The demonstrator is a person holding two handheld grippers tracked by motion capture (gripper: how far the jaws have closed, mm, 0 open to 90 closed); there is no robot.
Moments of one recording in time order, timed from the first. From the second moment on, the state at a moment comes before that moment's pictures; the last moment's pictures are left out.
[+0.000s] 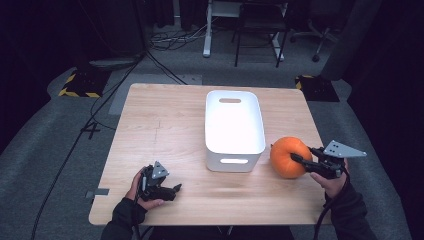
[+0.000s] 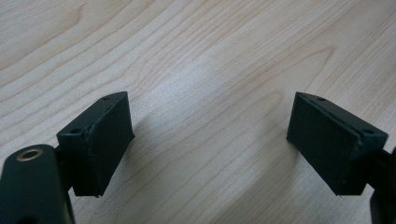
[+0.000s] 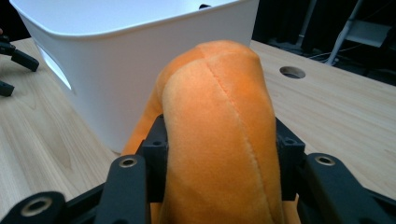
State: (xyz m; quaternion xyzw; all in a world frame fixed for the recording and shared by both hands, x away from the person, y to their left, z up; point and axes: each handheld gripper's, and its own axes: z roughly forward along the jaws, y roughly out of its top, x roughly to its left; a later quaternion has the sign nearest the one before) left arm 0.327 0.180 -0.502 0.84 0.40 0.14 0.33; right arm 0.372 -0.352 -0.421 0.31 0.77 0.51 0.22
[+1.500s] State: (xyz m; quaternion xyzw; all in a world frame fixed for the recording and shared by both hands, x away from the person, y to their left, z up) left arm 0.328 0.180 -0.502 0.84 0.40 0.15 0.34; right arm 0.375 -0.345 -0.358 0.29 0.73 0.55 0.27
